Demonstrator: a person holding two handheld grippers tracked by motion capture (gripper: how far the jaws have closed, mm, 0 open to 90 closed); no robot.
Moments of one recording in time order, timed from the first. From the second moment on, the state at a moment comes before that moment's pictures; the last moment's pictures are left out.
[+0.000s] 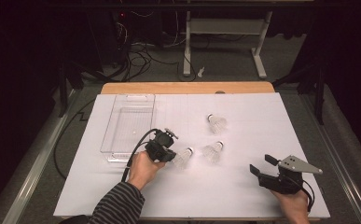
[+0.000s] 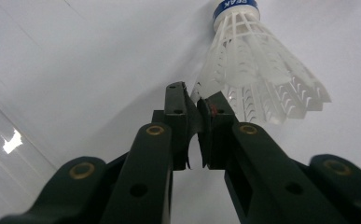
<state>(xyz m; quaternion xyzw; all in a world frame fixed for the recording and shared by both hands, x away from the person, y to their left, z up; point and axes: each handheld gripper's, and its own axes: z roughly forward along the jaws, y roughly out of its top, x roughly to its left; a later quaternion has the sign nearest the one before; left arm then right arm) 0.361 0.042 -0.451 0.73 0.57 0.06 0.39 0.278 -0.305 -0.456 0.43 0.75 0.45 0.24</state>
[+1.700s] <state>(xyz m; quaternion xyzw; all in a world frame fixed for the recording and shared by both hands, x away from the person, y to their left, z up) 0.351 0.059 -0.428 0.71 0.56 0.04 0.43 0.278 -0.305 -0.457 0.43 0.75 0.45 0.24</state>
